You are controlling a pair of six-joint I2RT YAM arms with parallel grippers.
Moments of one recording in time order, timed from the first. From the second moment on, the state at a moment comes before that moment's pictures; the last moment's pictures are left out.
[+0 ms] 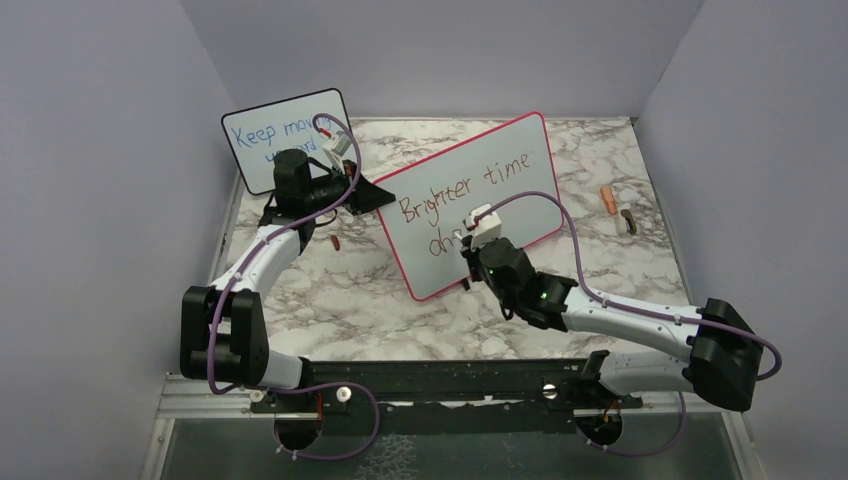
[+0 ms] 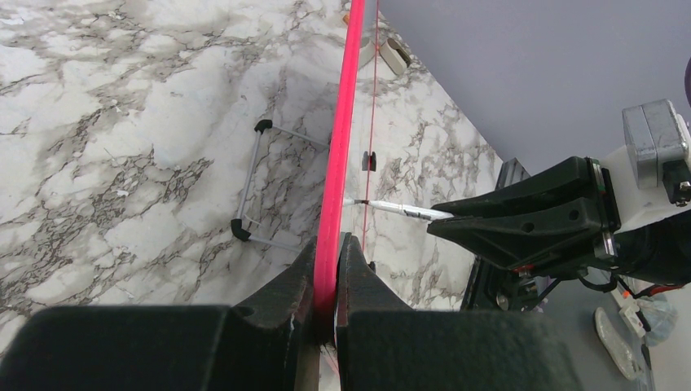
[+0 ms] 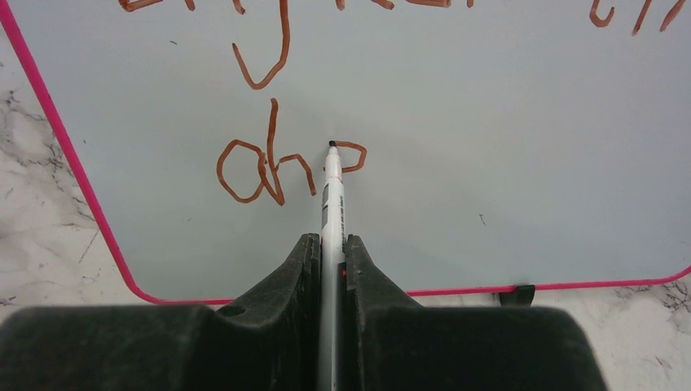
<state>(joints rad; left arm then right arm) -0.11 1.41 0.91 0.26 0.97 -0.40 1.00 1.22 0.69 0.12 0.55 0.12</state>
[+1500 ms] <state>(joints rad) -0.11 1.41 0.91 0.25 0.97 -0.40 1.00 1.18 0.65 0.03 0.58 0.18</state>
